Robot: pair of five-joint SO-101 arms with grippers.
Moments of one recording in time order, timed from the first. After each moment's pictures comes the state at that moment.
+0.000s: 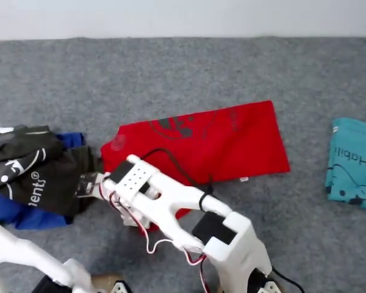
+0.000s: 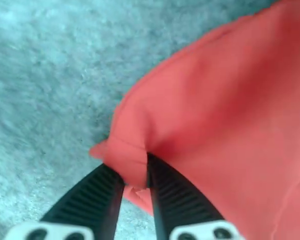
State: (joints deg) left arm -59.8 -26.3 6.3 99.3 -20.4; right arm -55.7 25.8 1.1 77.6 26.8
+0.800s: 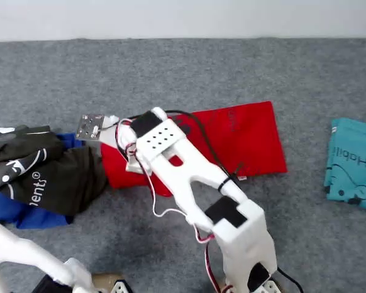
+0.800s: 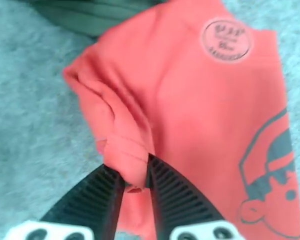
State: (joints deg) left arm -59.8 -26.3 6.3 99.3 -20.4; right arm -43.4 27.9 -23.0 78.9 39.0
